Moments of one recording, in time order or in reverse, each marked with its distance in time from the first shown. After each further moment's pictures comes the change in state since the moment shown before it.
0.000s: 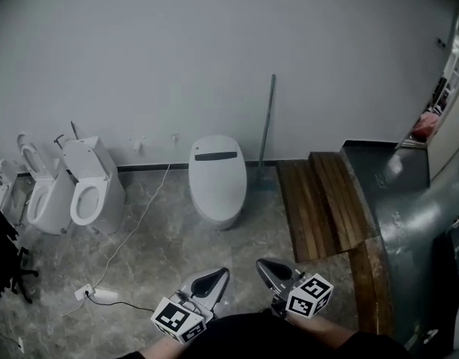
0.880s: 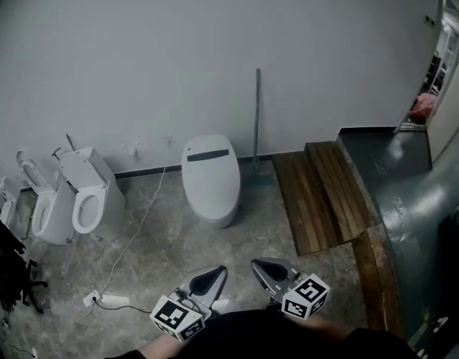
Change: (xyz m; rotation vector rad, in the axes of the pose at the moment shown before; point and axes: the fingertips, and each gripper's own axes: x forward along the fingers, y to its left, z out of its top) left arm 0.036 -0.032 -0.006 0.039 0.070 -0.019; right arm -0.035 -0.009 0.006 -0.064 -0.039 0.006
